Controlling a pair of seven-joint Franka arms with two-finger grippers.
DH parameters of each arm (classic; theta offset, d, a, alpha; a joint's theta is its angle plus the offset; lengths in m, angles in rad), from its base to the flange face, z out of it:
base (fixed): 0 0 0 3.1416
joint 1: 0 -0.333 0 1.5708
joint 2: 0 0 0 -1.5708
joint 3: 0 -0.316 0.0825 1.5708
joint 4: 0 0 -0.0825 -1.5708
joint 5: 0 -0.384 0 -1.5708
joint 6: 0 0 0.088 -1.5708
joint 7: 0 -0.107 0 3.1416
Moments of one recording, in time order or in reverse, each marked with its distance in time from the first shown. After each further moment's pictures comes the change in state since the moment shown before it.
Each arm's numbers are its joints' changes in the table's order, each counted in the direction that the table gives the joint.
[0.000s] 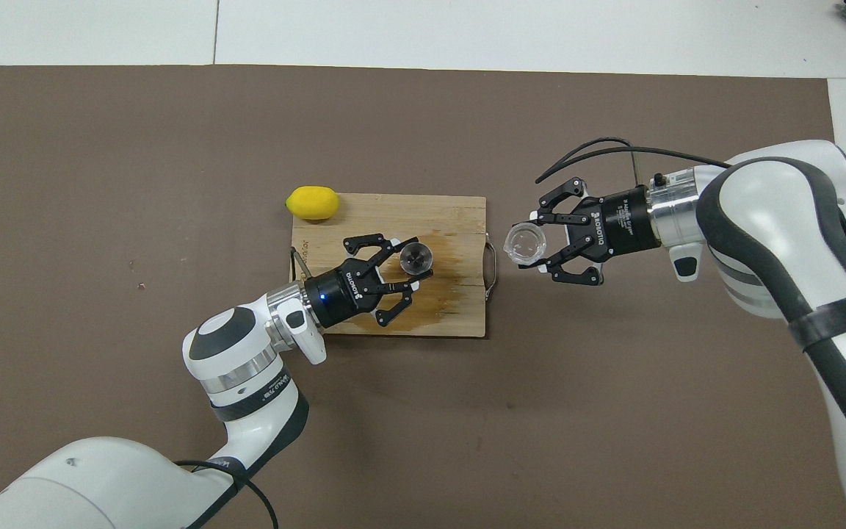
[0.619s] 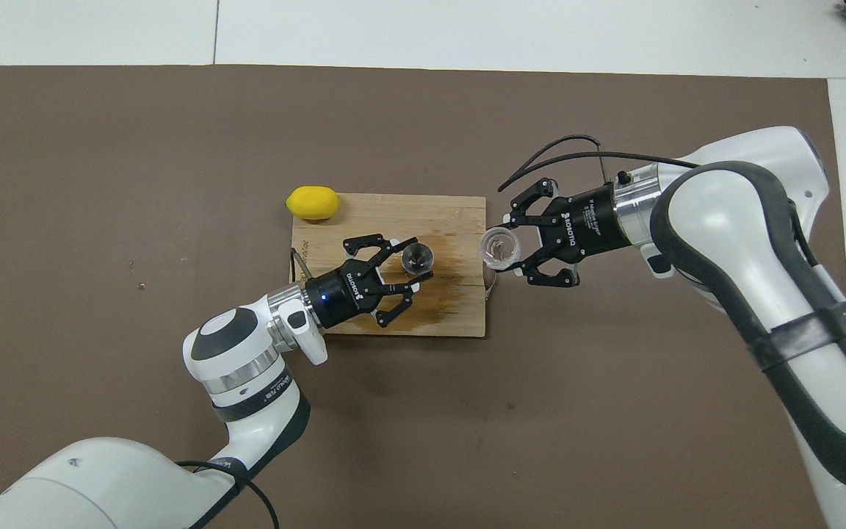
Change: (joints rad) left arm 0.005 0.001 0.001 -0.001 0.001 0.028 0.000; right arm -0.077 0.000 0.000 -0.048 0.088 0.031 -0.068
